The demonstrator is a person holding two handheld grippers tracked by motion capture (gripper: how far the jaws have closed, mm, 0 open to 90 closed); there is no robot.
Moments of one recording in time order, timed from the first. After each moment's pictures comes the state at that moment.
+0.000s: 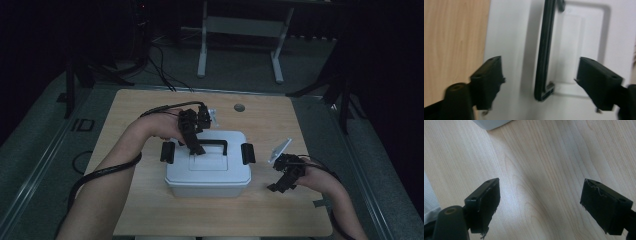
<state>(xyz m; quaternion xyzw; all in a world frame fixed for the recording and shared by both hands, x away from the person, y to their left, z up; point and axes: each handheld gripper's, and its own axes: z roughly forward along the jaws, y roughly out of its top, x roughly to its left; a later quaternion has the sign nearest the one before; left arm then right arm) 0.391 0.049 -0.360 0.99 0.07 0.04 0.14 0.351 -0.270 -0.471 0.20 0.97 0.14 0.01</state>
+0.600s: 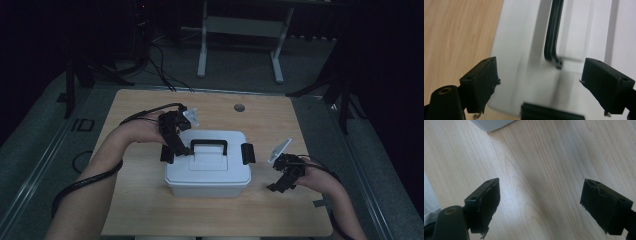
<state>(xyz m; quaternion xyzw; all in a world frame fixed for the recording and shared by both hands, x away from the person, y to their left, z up) 0.380 0.101 -0.369 0.97 0.11 0.07 0.21 0.350 -0.269 -0.470 0.20 0.97 0.15 0.01</state>
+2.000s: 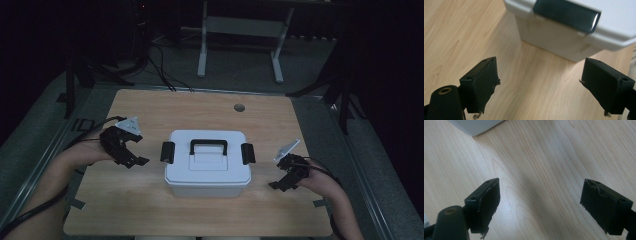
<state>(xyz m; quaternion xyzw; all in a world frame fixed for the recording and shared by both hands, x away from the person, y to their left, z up) 0.339 0.238 -0.405 0.93 0.23 0.07 0.28 0.350 -0.287 -0.479 0.24 0.95 0.18 0.04</state>
